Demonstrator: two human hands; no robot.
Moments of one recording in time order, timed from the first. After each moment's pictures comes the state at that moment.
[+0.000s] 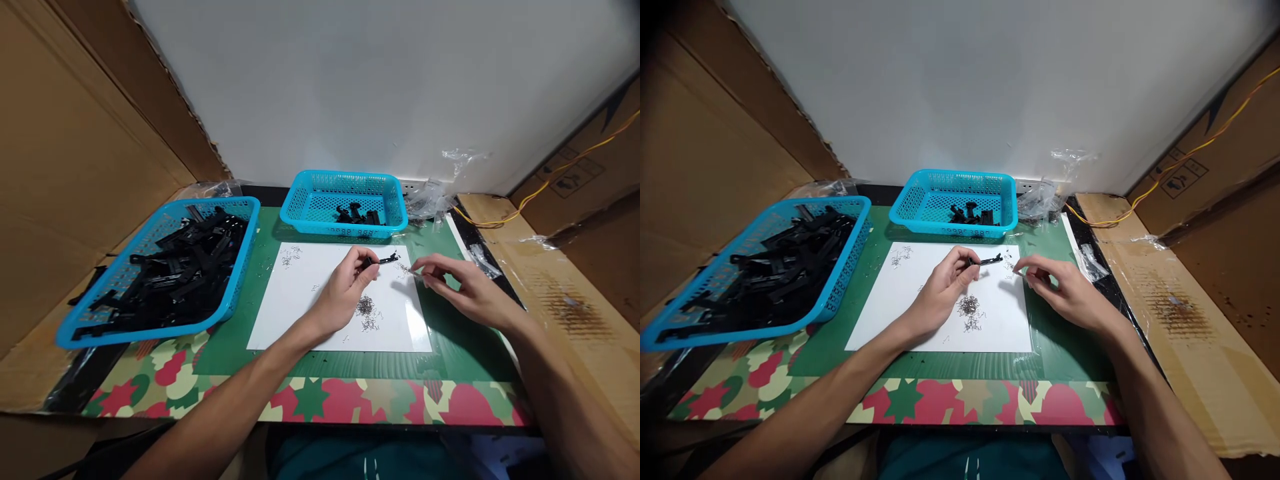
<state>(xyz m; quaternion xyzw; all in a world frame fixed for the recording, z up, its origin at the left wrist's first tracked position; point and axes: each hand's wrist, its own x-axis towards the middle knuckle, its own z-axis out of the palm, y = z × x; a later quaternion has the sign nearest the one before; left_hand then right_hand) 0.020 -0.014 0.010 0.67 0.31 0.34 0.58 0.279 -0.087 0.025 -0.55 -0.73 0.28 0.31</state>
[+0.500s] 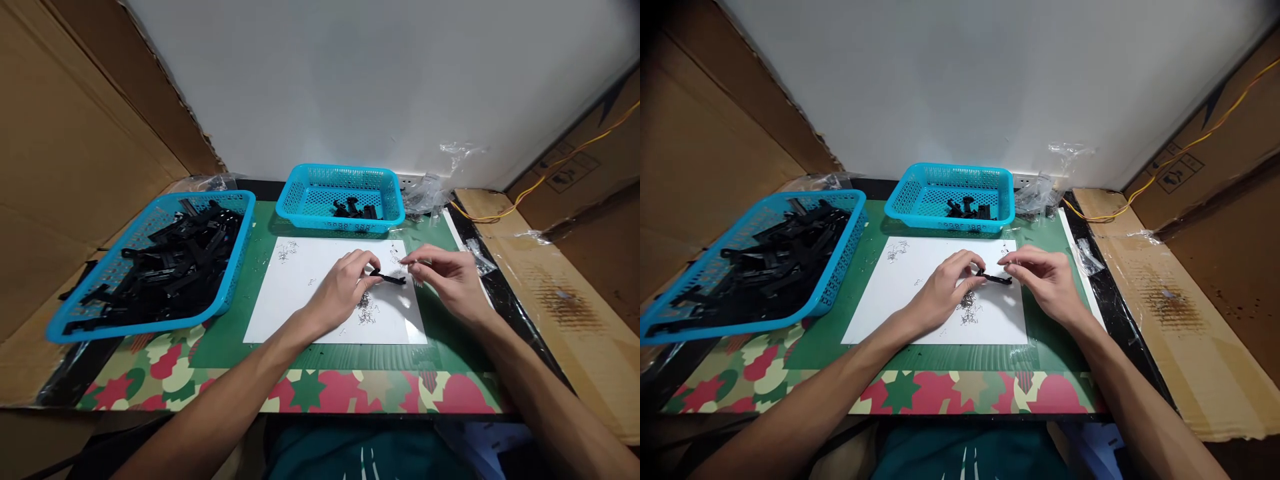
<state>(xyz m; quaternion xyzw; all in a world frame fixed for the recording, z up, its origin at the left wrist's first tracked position) 0.021 -0.011 0.006 0.84 0.31 0.26 0.36 0.242 -0.082 0.015 -0.50 -0.58 0.35 0.54</state>
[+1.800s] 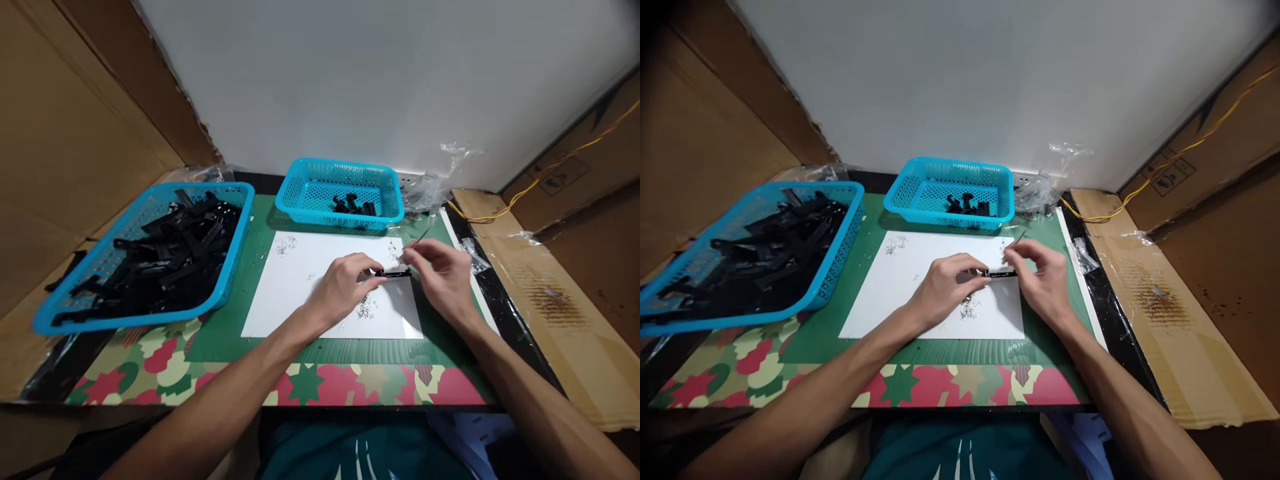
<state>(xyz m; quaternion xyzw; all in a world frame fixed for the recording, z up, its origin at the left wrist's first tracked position) 0.023 -0.013 -0.002 0.83 0.29 0.32 0.35 0.228 -0.077 0.010 -0.59 -0.58 0.19 0.54</state>
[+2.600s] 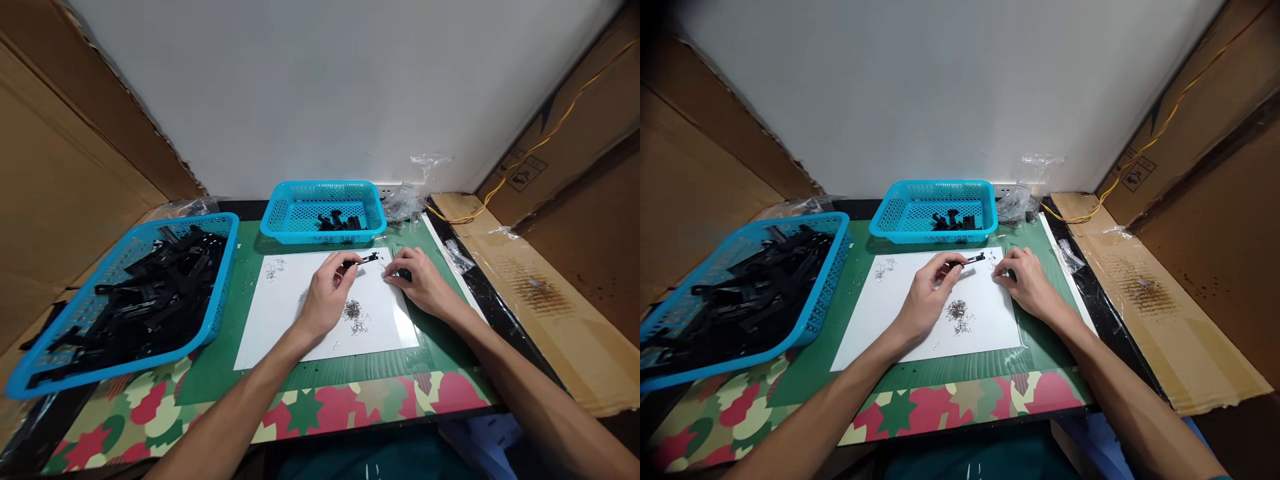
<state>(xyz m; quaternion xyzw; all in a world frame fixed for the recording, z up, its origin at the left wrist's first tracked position) 0.022 -0.005 0.012 0.75 0.35 0.36 0.43 0.247 -0.064 -0.007 -0.63 -0.70 0.14 0.30</state>
